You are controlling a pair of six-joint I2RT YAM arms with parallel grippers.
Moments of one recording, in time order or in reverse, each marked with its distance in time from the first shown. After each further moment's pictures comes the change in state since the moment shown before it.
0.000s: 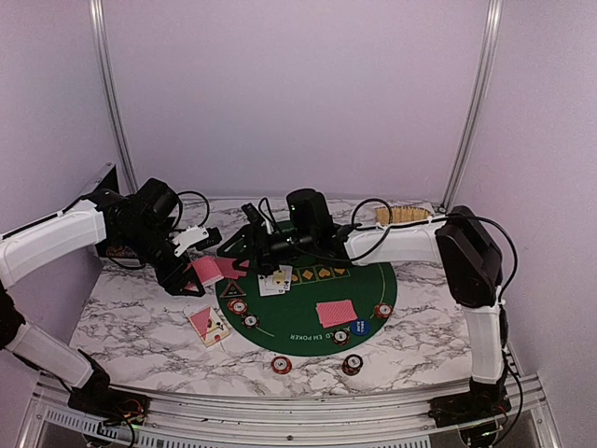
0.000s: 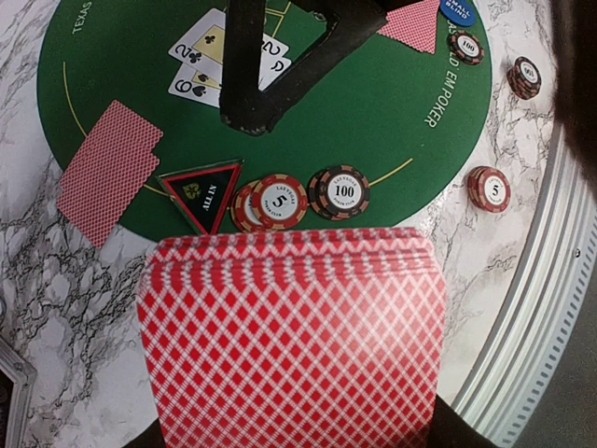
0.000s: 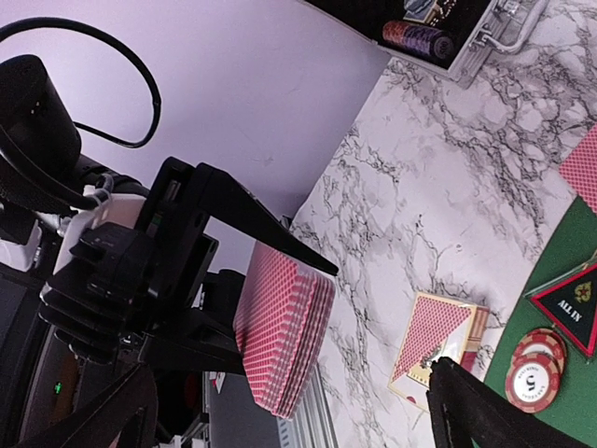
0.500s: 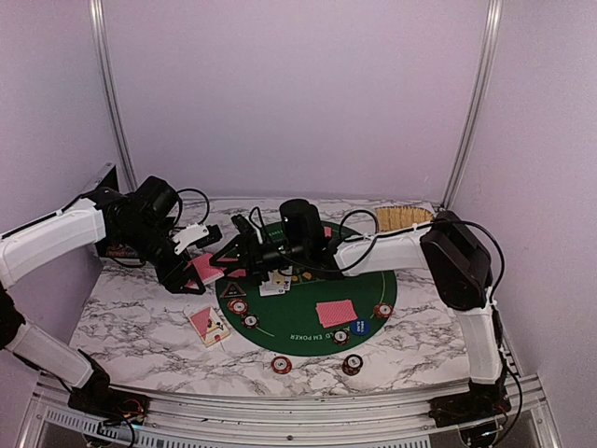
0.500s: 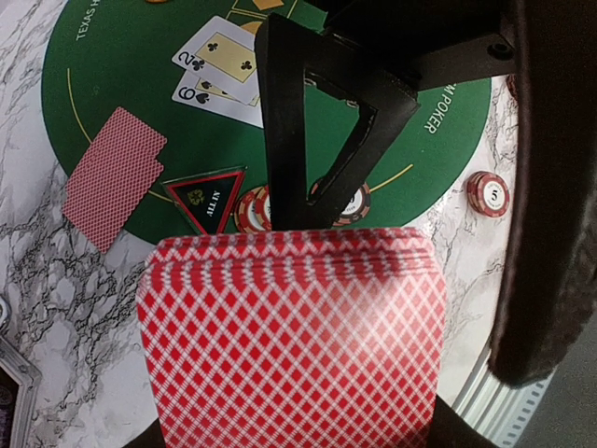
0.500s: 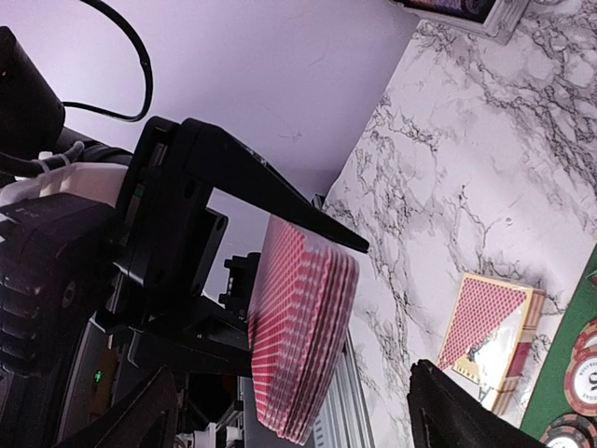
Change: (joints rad) left arm 0.000 0.001 0.014 -0.001 0.000 0.000; right arm 0.036 0.060 -0.003 0.150 -0.061 0.144
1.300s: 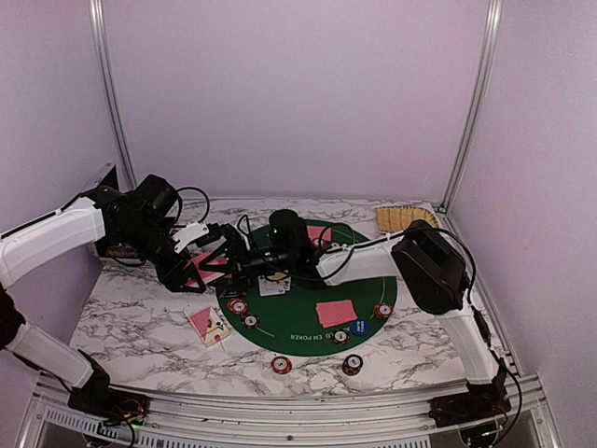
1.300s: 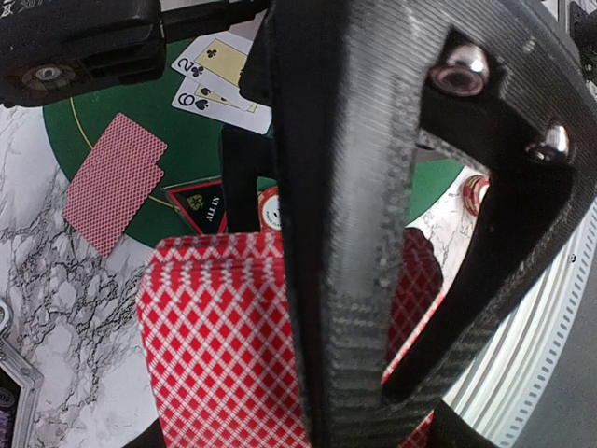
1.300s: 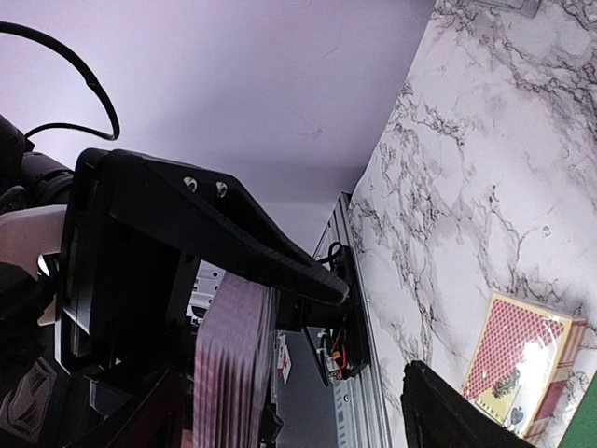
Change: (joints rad) left arm 0.000 0.000 0.011 -0.005 0.008 0.000; right arm 0.026 0.161 0.113 0.168 -0.043 0.193
